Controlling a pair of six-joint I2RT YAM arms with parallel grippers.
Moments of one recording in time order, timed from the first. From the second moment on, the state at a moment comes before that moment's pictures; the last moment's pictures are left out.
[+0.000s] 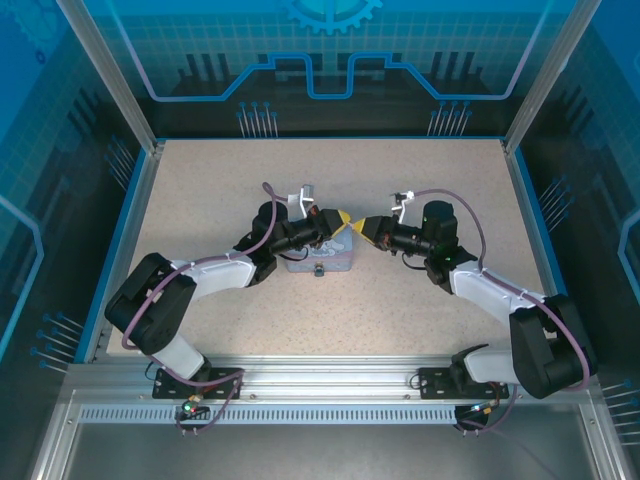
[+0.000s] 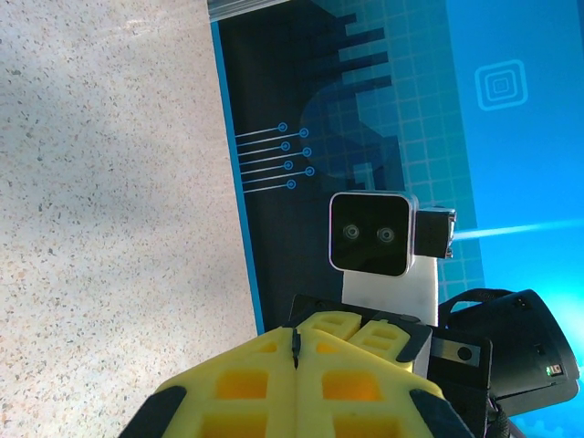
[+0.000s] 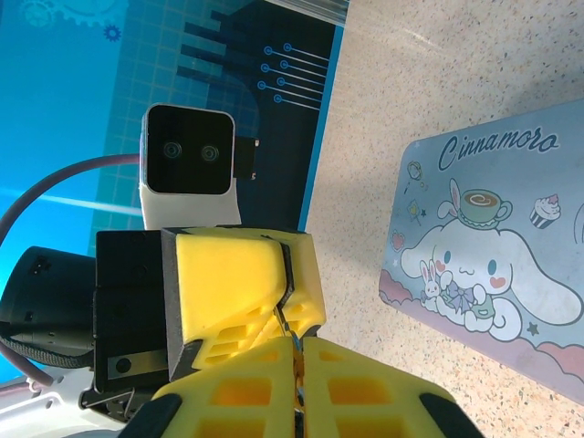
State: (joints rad) left arm -0.57 1.60 0.78 0.73 0.49 -1.29; right arm 0.33 1.31 0.62 0.43 -0.77 1.08
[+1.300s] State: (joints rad) left arm -0.61 1.09 0.55 0.03 0.21 -0.82; right arm 0.33 1.45 0.72 0.25 -0.70 1.01
